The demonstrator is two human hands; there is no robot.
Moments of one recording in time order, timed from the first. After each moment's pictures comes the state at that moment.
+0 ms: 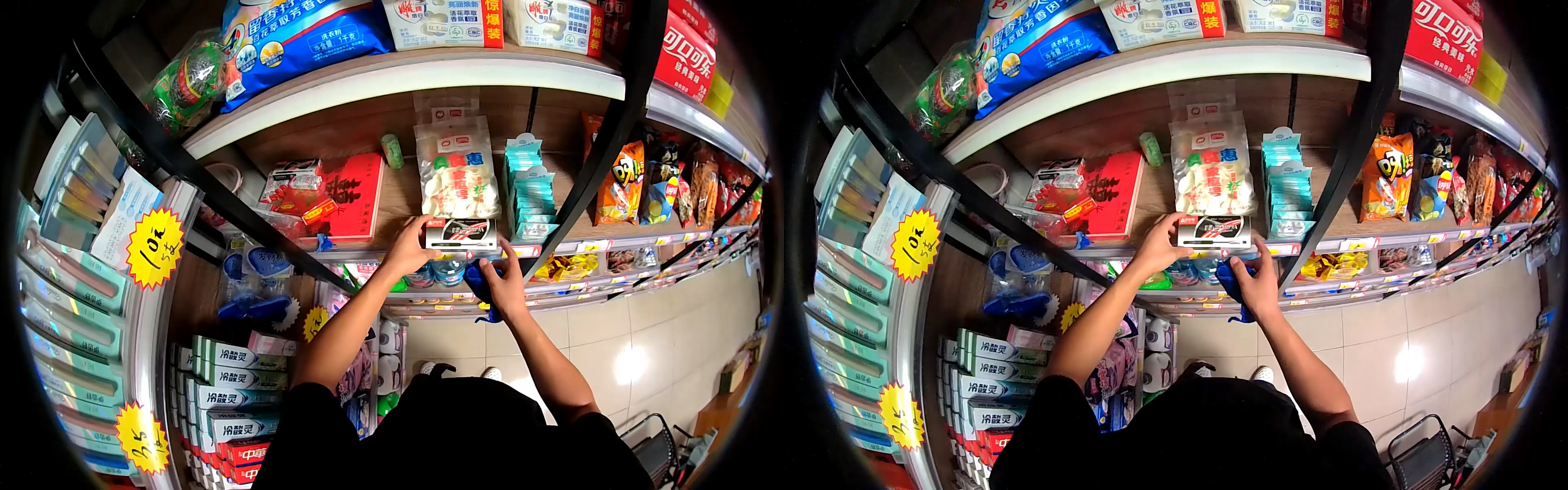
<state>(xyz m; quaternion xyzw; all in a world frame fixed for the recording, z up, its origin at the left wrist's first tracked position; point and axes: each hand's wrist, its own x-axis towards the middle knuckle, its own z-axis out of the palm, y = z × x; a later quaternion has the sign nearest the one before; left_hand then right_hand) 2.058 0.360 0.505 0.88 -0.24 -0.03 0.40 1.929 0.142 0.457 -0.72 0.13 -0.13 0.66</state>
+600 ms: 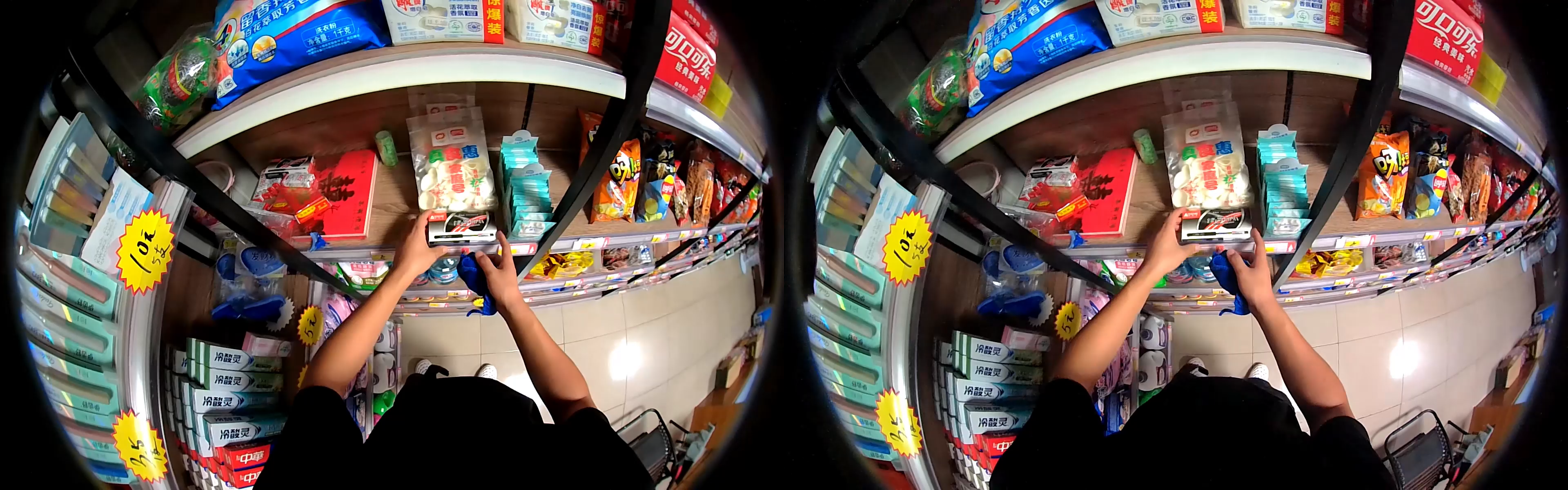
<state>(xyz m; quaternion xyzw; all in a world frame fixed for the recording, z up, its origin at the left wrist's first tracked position) 2.055 0.334 0.478 0.89 -0.19 0.01 0.41 1.945 0.143 0.456 -0.64 0.15 -0.08 0.75</state>
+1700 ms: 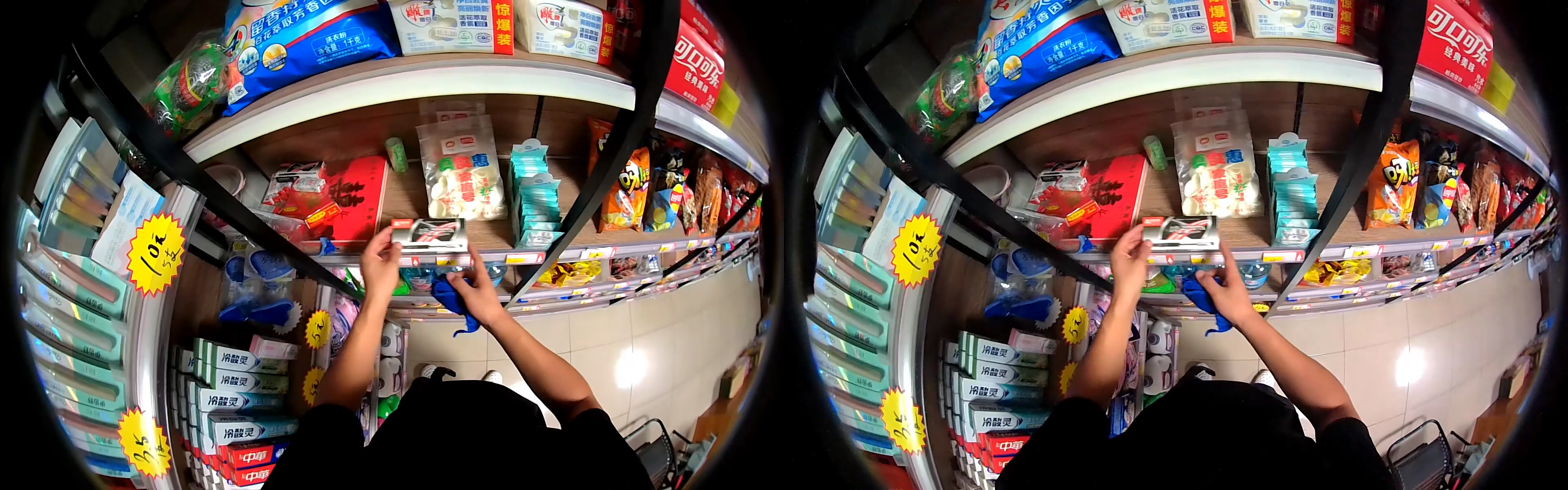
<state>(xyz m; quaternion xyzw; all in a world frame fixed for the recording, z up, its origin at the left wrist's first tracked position) 2.033 0.398 0.497 0.72 -0.06 0.11 0.69 1.940 0.192 0.478 -0.66 0.02 -0.01 0.75</state>
